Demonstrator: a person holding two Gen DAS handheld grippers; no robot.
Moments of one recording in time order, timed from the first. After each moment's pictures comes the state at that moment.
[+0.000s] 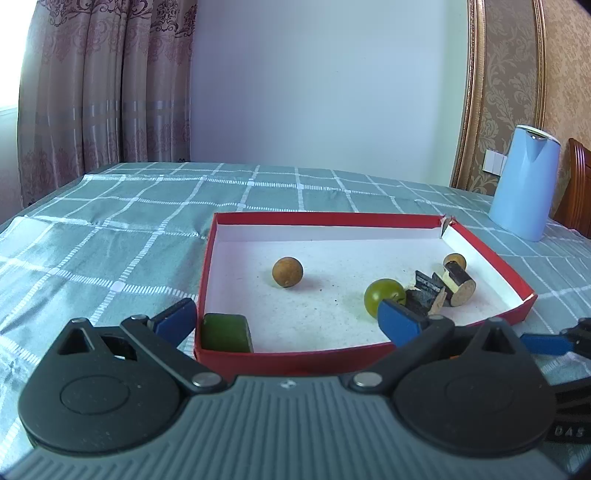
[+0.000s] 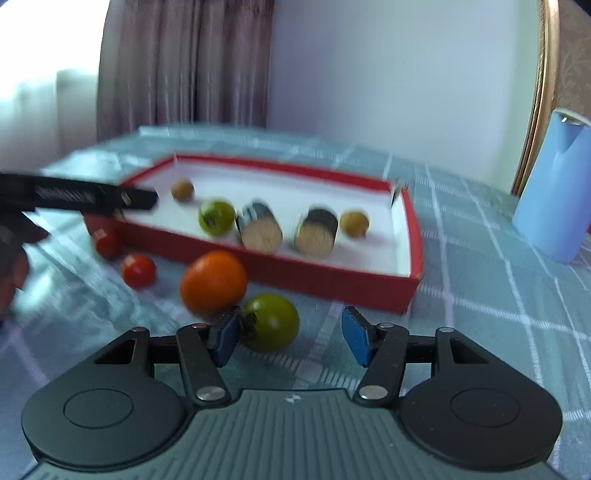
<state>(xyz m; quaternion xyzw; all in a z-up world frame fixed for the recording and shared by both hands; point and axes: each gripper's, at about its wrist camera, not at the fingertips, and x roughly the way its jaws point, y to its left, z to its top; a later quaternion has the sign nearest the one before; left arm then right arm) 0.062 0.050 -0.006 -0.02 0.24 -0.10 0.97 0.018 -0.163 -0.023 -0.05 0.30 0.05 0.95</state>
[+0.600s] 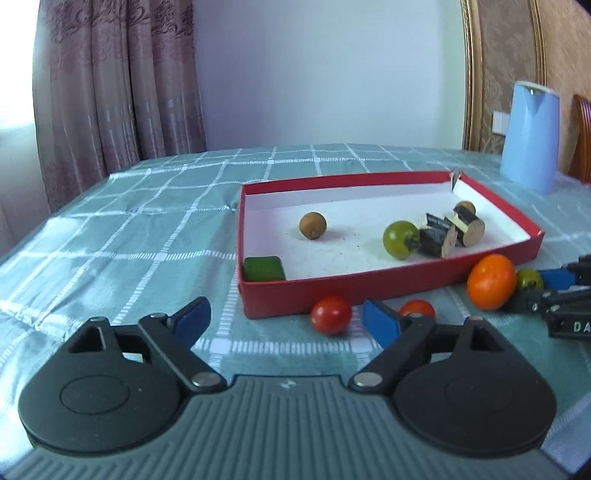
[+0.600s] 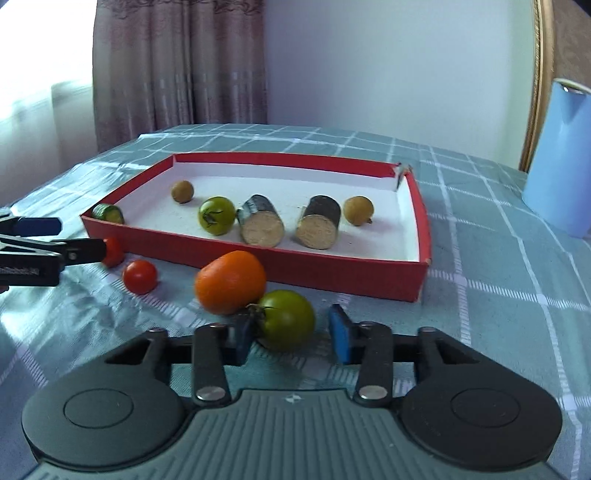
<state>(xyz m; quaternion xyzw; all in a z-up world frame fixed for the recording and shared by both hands) 0.022 0.049 -0.017 0.05 0.25 -0.06 0.96 0.015 -0.173 -0.024 -0.02 0.30 0.08 0.95</state>
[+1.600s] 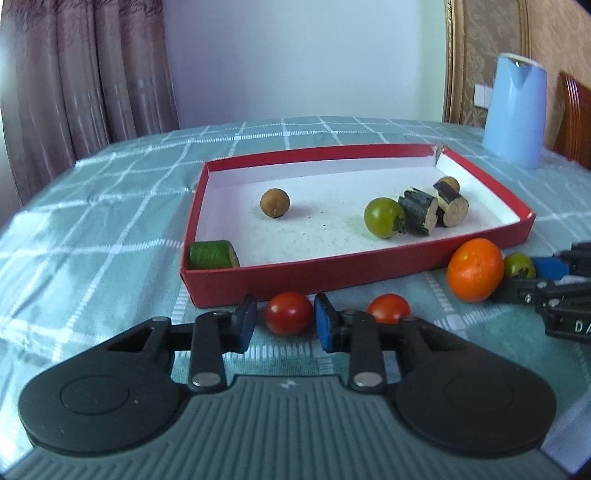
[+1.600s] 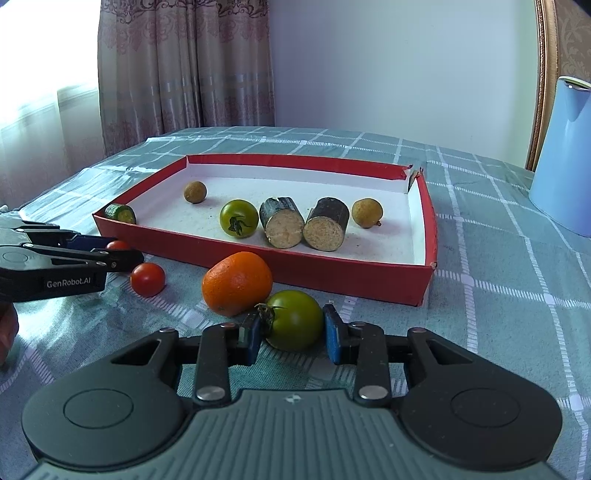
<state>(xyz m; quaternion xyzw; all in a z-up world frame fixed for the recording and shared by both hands) 0.048 0.037 -0.026 0.05 0.30 -0.10 0.95 0.015 -0.175 -0.023 0.00 0.30 0.08 0.95</state>
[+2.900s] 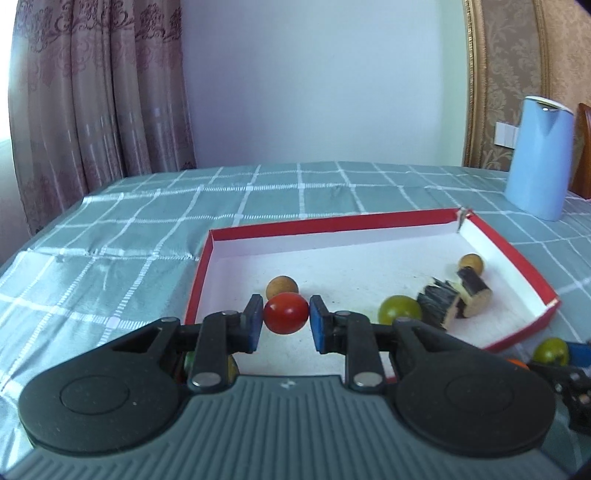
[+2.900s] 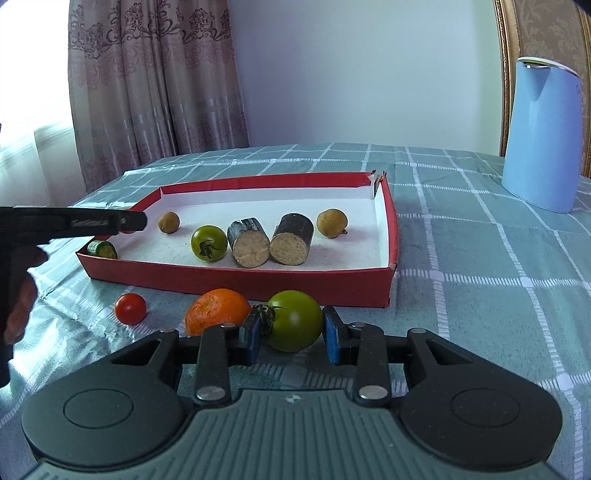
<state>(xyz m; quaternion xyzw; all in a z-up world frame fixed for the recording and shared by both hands) 0.097 0.017 0.005 0.04 0.26 -0.07 0.96 0.009 -0.194 -0.019 0.05 0.28 0.05 0.96</state>
